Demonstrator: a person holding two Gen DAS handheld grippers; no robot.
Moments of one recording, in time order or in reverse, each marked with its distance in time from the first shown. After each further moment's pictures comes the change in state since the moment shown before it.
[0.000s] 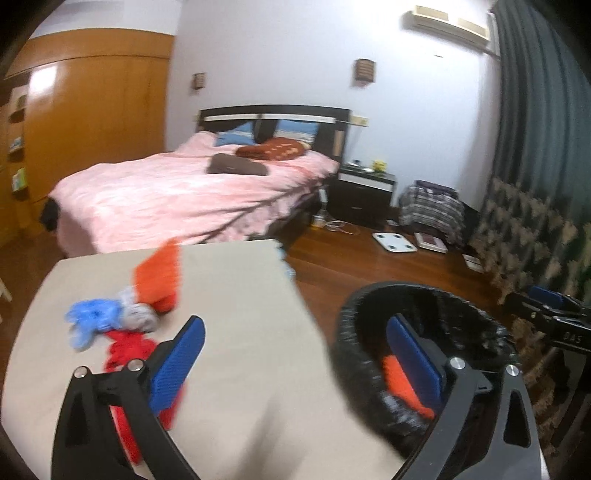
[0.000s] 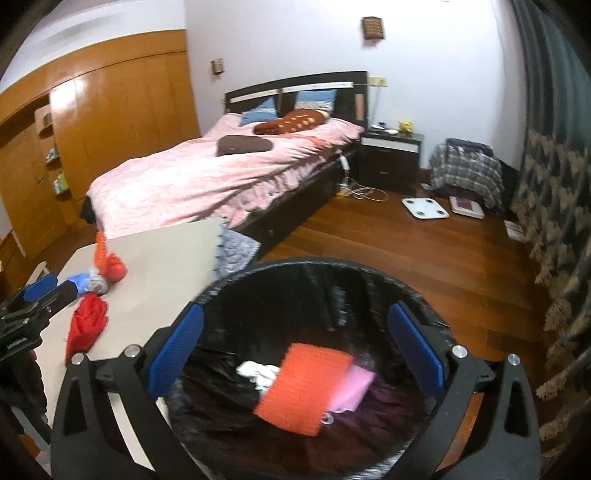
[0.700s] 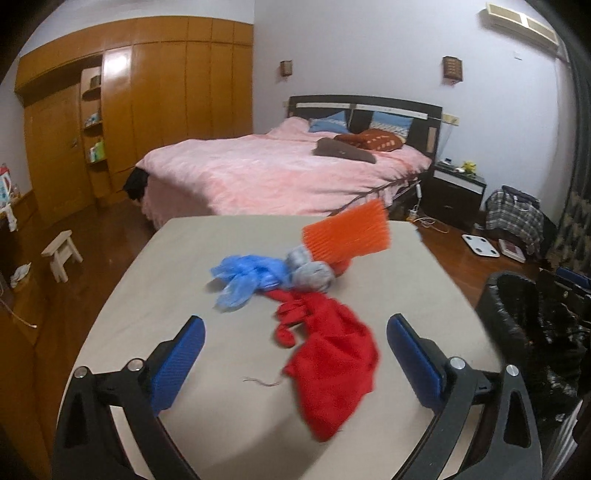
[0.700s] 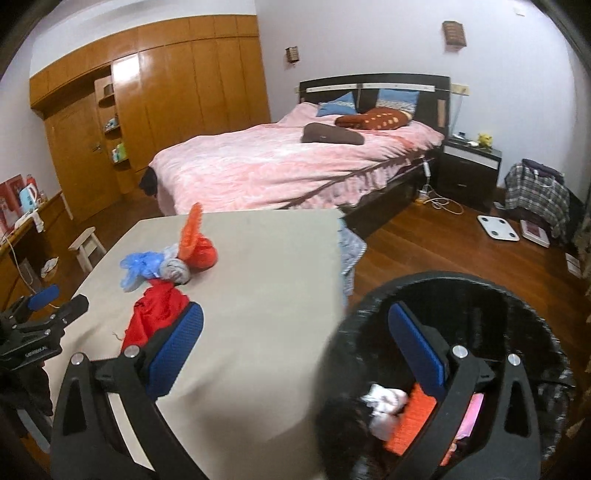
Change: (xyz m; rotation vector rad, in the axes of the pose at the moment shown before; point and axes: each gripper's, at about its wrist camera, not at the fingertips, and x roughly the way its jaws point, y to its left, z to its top) left arm -0.037 0.153 -0.047 -0.112 0.048 0.312; right arm 0.057 0.151 0.003 -0.134 0.028 0.217
